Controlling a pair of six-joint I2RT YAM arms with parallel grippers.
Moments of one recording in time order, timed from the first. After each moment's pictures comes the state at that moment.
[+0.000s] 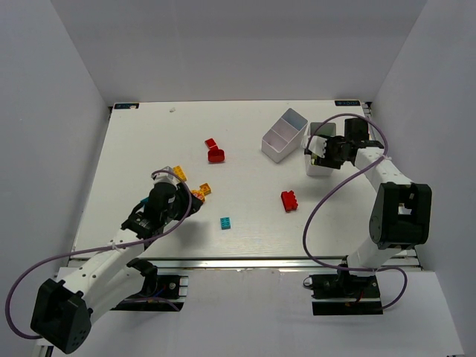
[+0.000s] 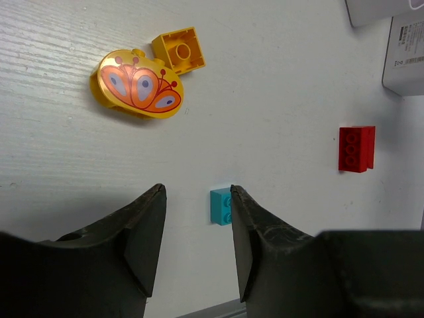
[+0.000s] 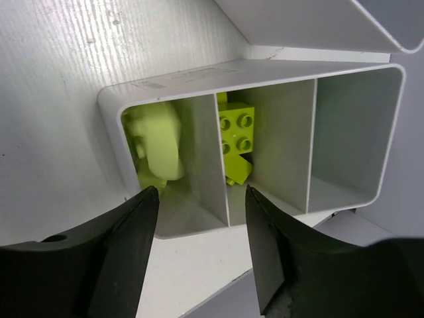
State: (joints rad) left arm -0.49 0.86 0.45 -0.22 -0.07 -0.80; right arm 0.01 1.63 1.17 -0.46 -0.40 -1.45
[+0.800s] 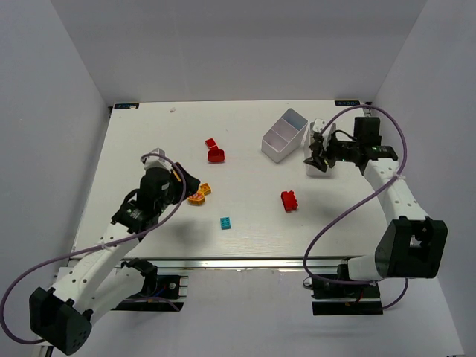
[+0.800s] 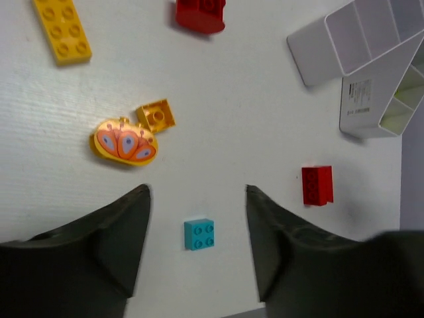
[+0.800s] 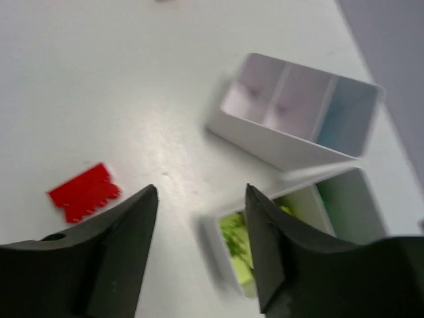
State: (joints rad) left arm -0.48 0.85 0.63 -0.31 -0.16 -0.77; right arm 0.02 1.36 1.14 -0.48 -0.84 -1.00
